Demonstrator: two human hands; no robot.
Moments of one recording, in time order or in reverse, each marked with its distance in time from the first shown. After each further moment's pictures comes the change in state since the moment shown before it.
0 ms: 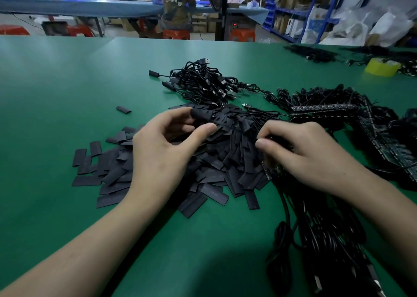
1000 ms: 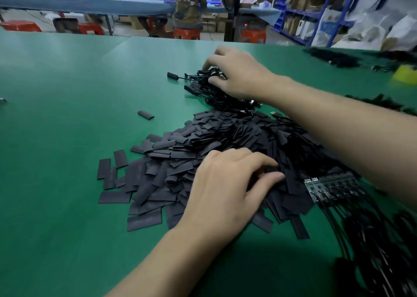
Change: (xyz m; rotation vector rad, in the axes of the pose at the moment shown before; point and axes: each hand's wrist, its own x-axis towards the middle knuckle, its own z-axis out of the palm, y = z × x) left_hand -0.012 -0.003 0.007 0.433 -0.352 0.385; right_hand 0.235 -0.023 0.049 -0.453 -0.058 -0.140
